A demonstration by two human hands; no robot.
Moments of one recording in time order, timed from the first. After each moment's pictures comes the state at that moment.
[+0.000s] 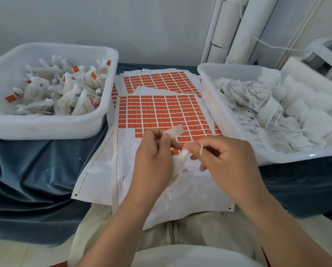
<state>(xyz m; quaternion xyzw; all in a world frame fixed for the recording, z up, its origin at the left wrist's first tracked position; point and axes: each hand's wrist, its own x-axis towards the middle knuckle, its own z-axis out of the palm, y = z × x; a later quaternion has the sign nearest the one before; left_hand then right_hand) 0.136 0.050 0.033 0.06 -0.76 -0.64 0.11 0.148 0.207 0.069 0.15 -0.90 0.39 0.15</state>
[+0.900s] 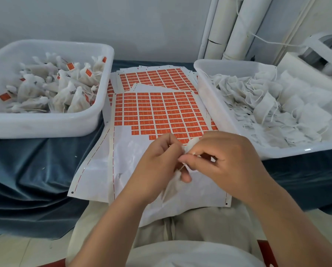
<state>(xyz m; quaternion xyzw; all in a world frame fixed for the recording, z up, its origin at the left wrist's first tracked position) 0.148 0.044 0.039 -0.07 -0.68 -0.72 -0.09 0.147 0.220 0.076 0.32 -0.89 0.26 0.22</state>
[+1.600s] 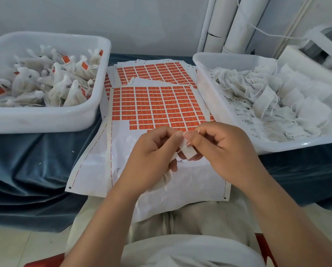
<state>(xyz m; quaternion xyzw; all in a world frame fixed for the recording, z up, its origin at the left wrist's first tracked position) 0.147 0.038 0.046 -0.09 -0.73 -0.68 -0.02 0.145 0.217 0.072 0.18 -0.87 0.45 0.08</state>
